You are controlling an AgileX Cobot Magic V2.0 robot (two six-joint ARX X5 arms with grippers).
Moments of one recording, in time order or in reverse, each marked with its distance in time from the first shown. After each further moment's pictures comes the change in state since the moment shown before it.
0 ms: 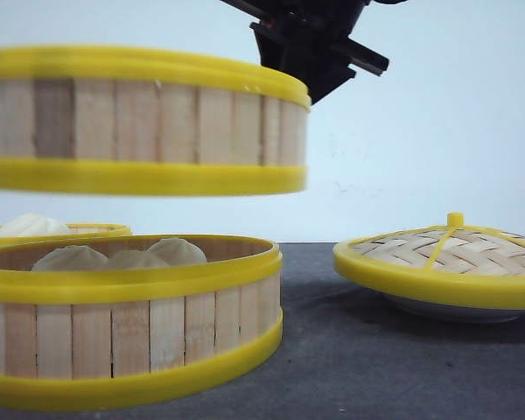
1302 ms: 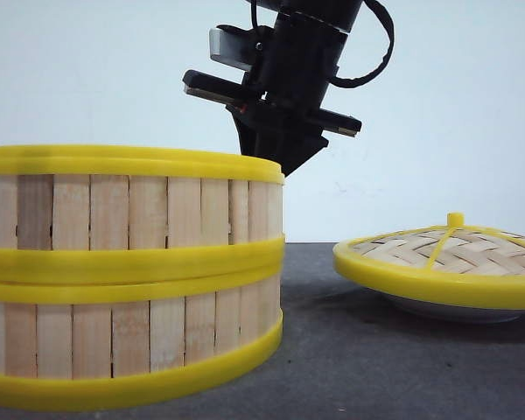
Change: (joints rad) left arm 0.000 0.000 0.000 -0.002 0.000 0.006; right arm 0.011 0.146 0.001 0.056 0.076 0.015
